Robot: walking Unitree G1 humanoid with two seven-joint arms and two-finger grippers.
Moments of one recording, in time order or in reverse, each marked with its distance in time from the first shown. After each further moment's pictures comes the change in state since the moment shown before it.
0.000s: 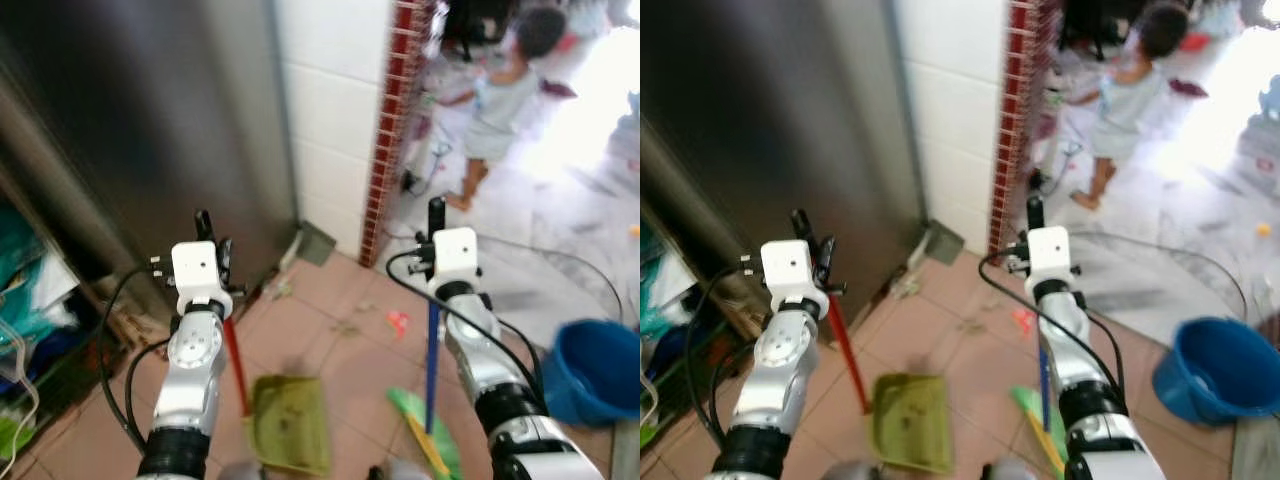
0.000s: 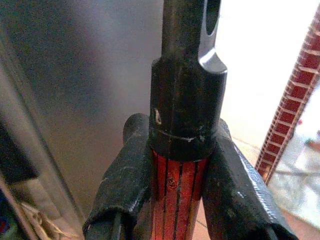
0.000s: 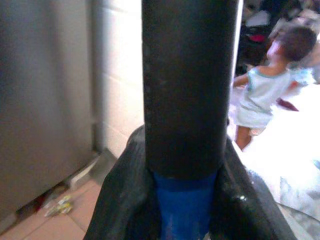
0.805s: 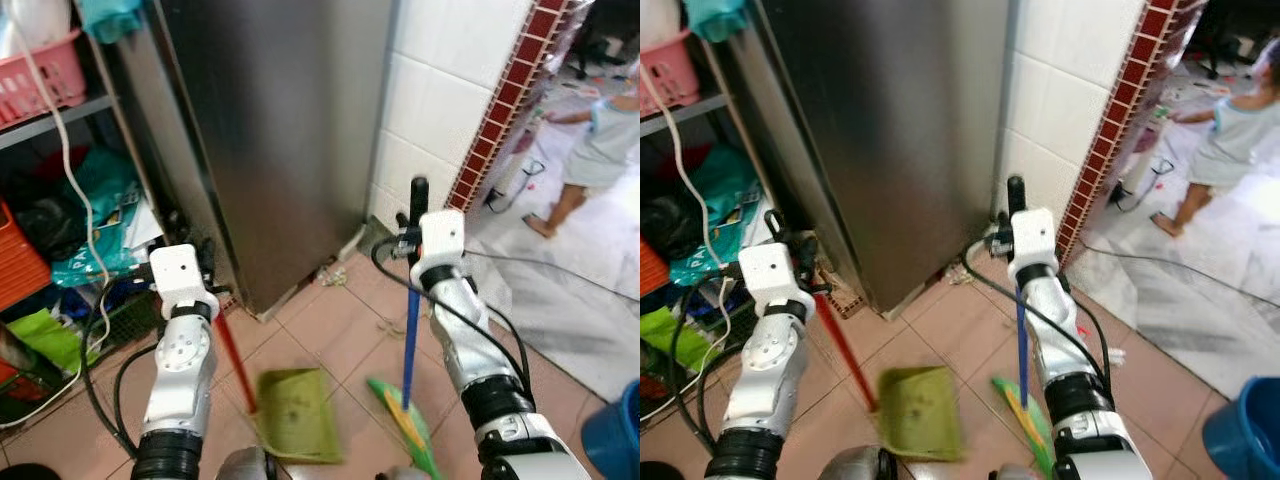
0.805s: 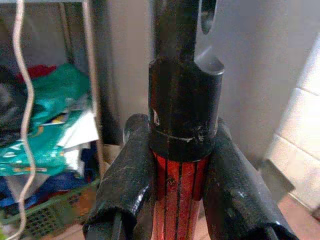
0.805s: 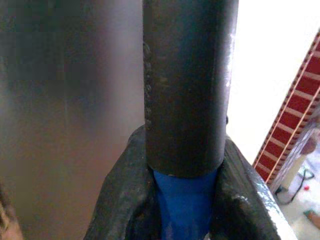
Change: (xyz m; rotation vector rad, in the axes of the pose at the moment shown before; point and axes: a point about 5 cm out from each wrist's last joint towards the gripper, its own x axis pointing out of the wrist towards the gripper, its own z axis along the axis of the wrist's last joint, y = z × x) left arm -0.002 0.012 -0.002 -0.026 -0.004 0.060; right arm 0.008 0.011 0.040 0.044 -0.148 0.055
